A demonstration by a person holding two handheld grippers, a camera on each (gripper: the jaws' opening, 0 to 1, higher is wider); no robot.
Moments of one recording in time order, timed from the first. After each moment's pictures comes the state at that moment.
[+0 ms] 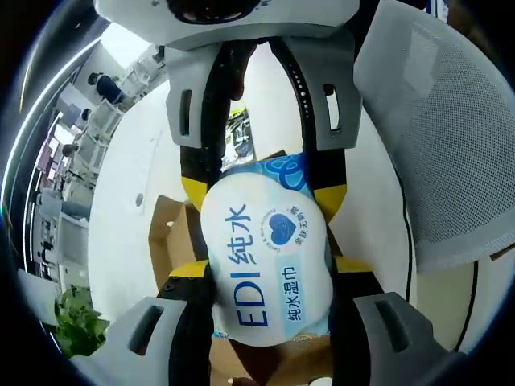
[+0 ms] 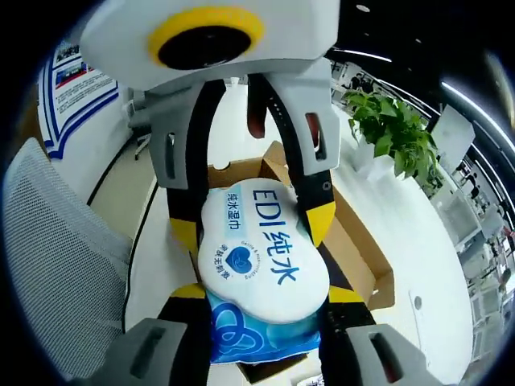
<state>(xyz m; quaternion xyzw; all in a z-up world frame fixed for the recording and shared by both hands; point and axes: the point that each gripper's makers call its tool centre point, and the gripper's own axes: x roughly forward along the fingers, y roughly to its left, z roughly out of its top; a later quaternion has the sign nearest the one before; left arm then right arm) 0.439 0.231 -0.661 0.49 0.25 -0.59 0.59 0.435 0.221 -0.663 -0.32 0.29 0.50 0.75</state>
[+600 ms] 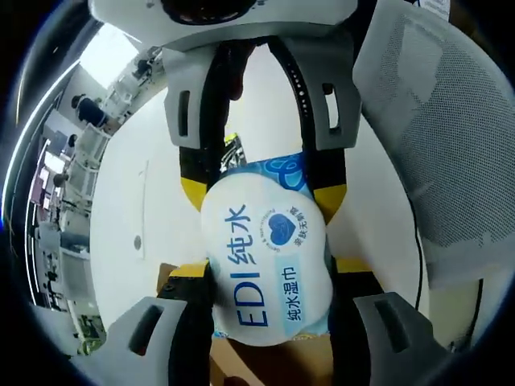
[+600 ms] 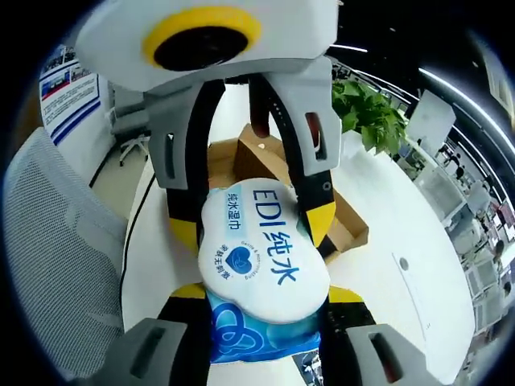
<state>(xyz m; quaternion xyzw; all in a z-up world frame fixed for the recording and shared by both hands) 0.434 0.154 -0.662 0.52 0.22 -0.62 0.55 0.431 0.145 -0.665 -0.30 0.30 0.46 0.78</state>
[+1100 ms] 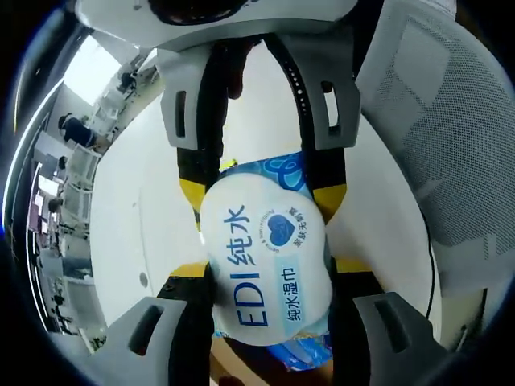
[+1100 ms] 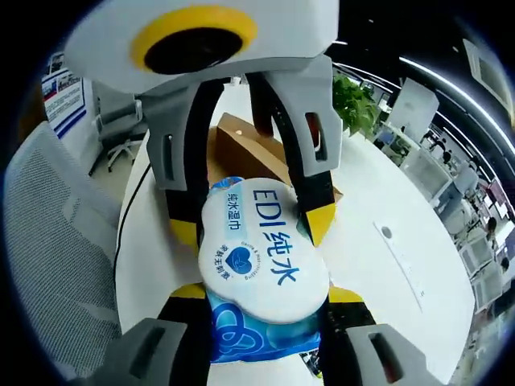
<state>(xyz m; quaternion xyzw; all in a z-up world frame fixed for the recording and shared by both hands) 0.429 0.089 -0.660 0.54 0.20 -0.64 0.51 0.432 0.079 -0.667 -0.29 0.31 0.42 0.80</state>
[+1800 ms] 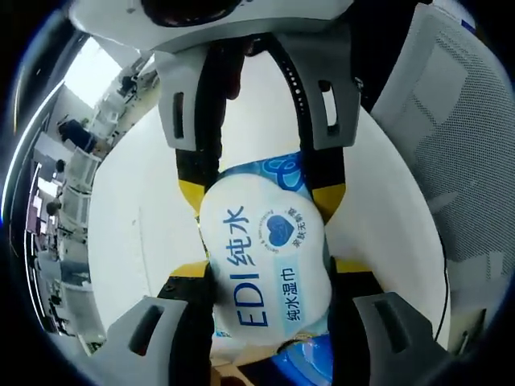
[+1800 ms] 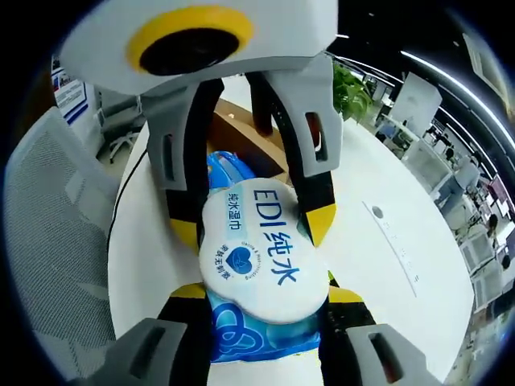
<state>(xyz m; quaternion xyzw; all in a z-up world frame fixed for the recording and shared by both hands) 0.450 0.039 -0.676 0.52 0.20 -0.64 0.53 0.444 0.031 -0.677 -0.30 0.33 0.43 0.78</state>
